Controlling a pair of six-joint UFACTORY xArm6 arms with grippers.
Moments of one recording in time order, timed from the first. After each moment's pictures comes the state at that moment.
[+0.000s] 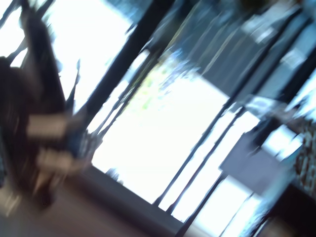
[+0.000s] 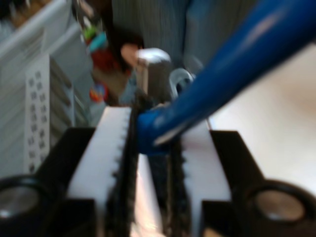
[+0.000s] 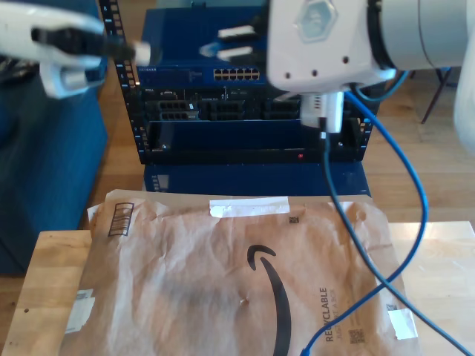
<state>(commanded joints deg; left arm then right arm) 22.1 -2.8 -76.6 -64.6 109.6 -105.8 23.9 -35.0 -51.5 40.5 38.4 84.5</state>
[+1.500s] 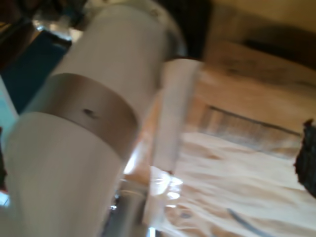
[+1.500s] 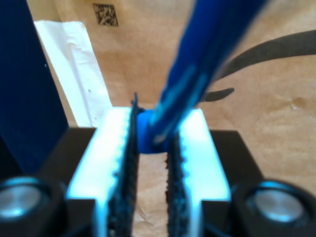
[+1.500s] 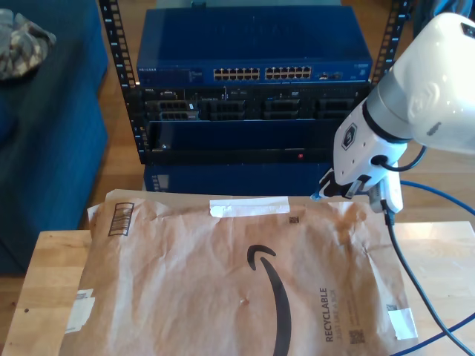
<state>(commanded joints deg) 69.1 -26.8 -34.9 -0.2 102.3 -28.1 10.3 -14.4 -51.2 19.5 55.8 99.6</state>
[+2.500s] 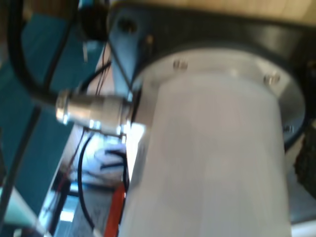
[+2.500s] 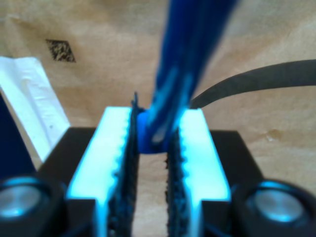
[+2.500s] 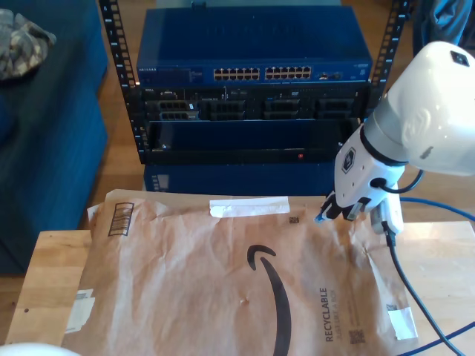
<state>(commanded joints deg) 93.0 -29.2 -14.6 7.1 77.8 -7.3 10.5 -14.4 -47.3 18.8 54.5 99.5</state>
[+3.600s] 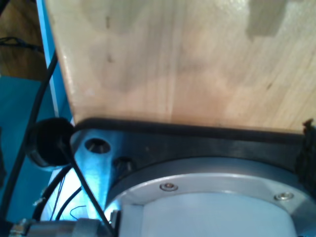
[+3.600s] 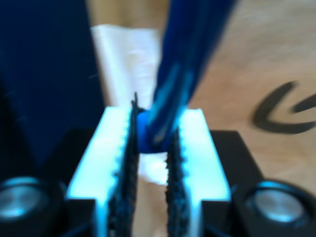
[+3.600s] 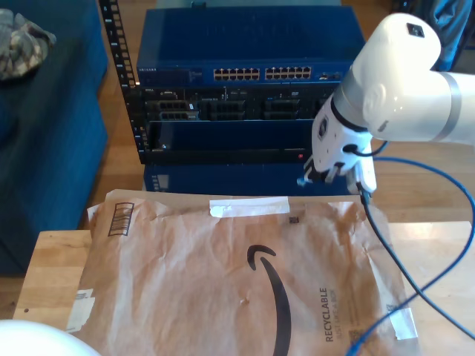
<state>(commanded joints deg) 97.3 -27.9 -6.5 5.8 61.6 -1.2 13.3 -2.1 -62.6 13.5 46.6 99.0</state>
